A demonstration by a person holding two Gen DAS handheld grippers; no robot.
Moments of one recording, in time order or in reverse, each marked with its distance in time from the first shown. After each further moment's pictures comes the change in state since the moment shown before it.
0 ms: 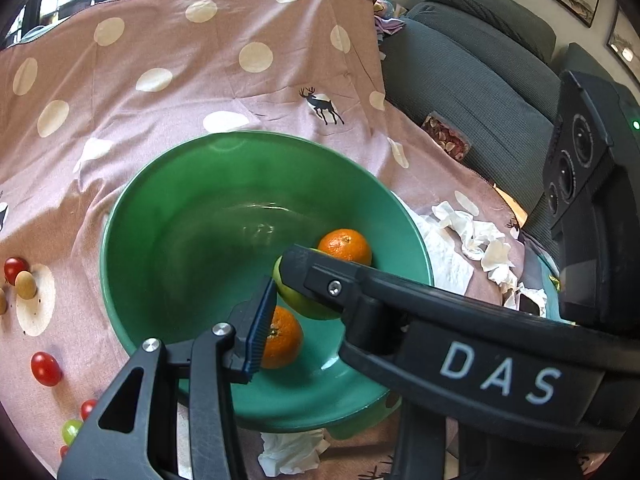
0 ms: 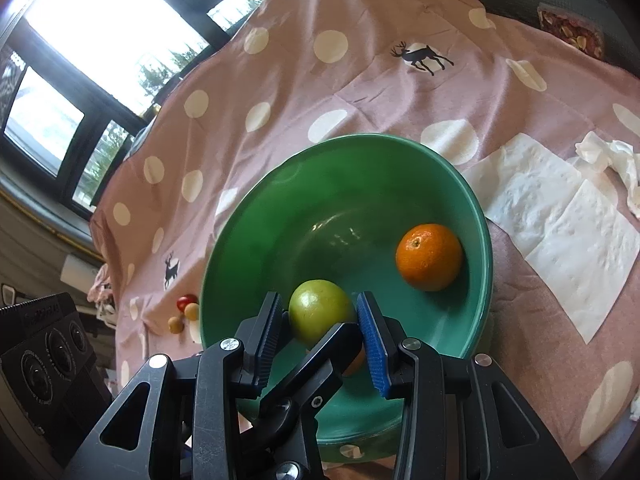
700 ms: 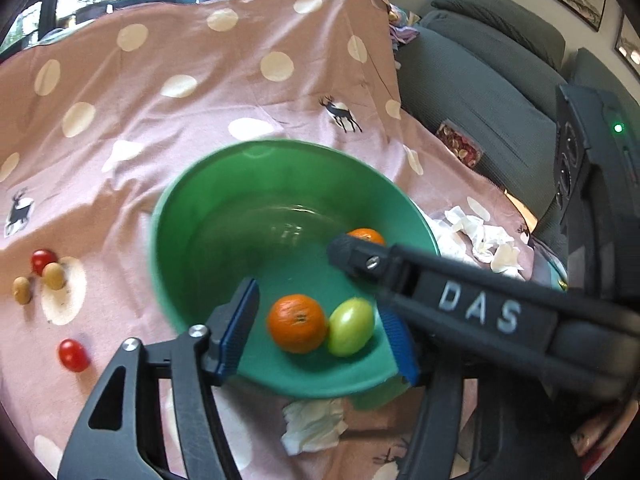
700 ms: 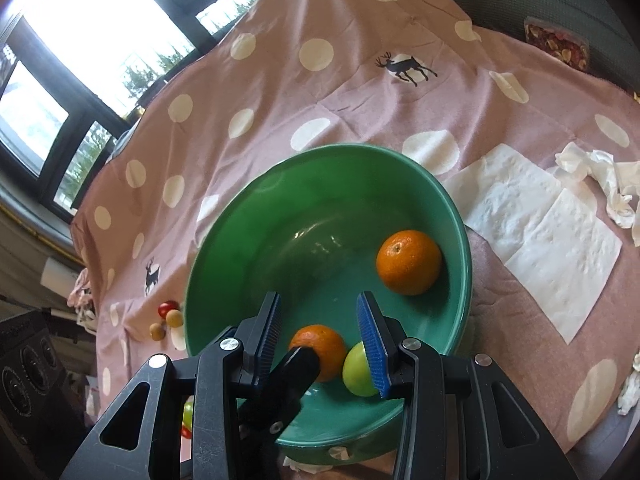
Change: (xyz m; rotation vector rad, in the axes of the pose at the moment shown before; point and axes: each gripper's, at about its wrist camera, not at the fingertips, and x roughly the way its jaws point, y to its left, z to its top) left arm -0.029 0.012 -0.007 -0.016 -0.034 0.061; right arm -0.003 0.002 -0.002 -0.011 -0.041 -0.092
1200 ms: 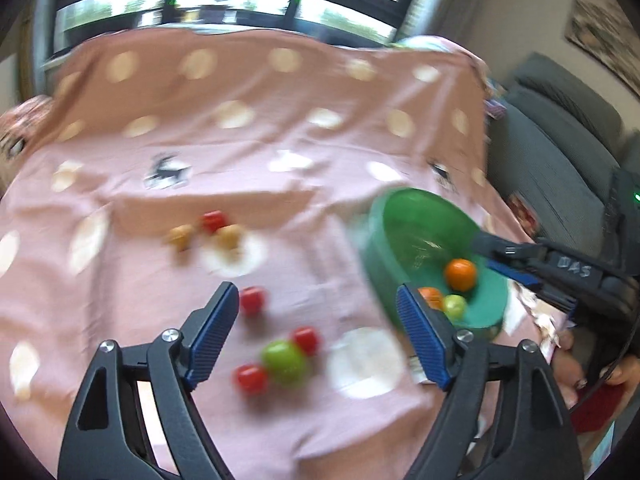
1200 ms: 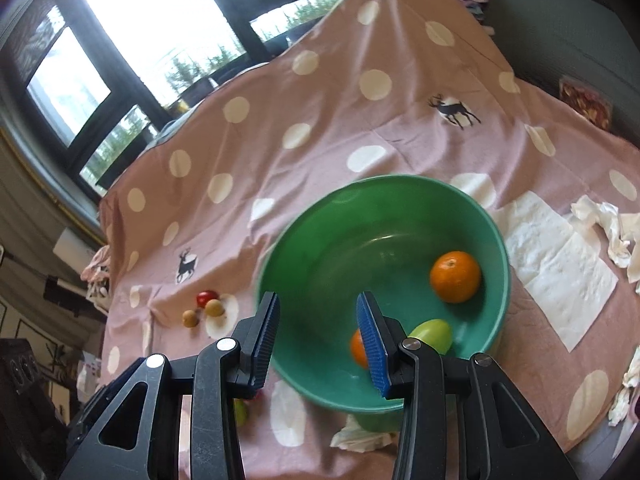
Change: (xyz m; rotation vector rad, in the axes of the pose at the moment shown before) left arm -0.119 0.099 -0.048 -0.261 -0.148 0.240; right arm -0.032 0.055 -0.012 -0.151 -0.068 0.054
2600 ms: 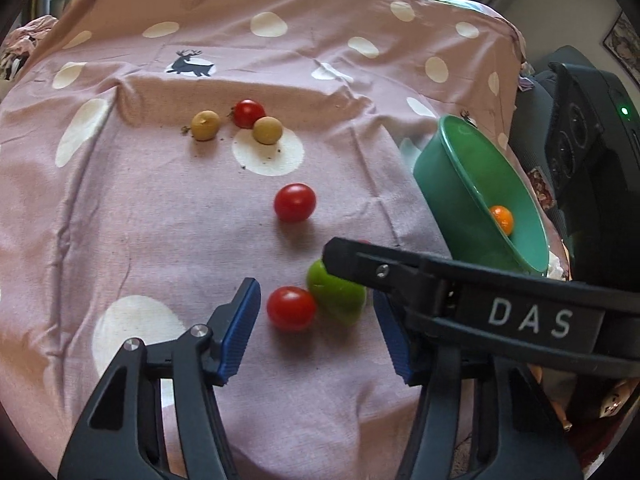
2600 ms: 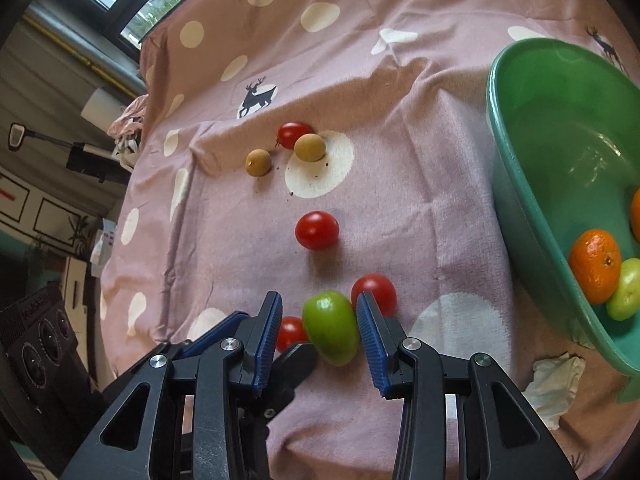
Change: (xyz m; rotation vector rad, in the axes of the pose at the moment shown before) left arm 0.046 0.037 -0.042 -0.074 0.214 -0.039; right arm 0.101 0.094 -0.068 -0.207 0.465 0.150
